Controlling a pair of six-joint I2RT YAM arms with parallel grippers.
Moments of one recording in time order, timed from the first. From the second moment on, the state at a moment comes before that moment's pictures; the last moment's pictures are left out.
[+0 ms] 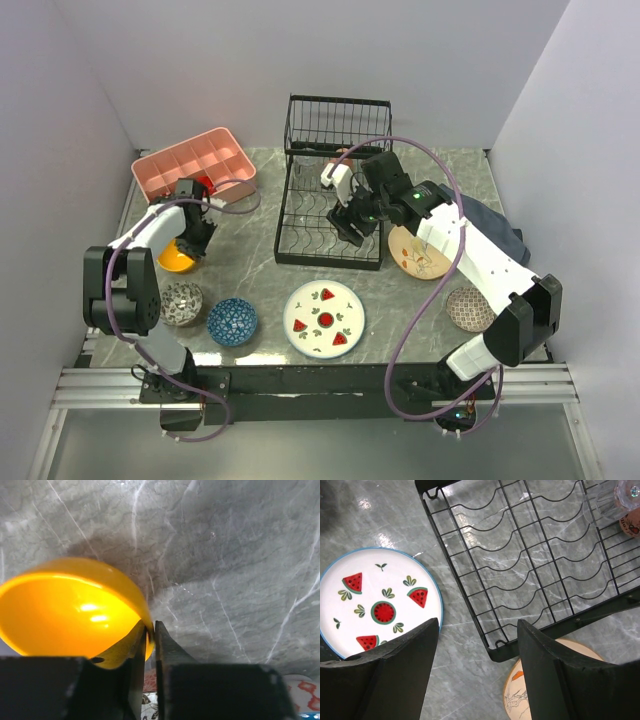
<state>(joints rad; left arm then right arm) -0.04 1.66 1.13 -0.76 -0.06 0.31 0.58 1.49 1.46 -0.79 -0.27 -0.43</state>
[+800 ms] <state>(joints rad) -0.13 1.50 1.34 -0.81 0.74 0.29 0.36 1.28 1.33 -0.70 -0.14 -0.29</state>
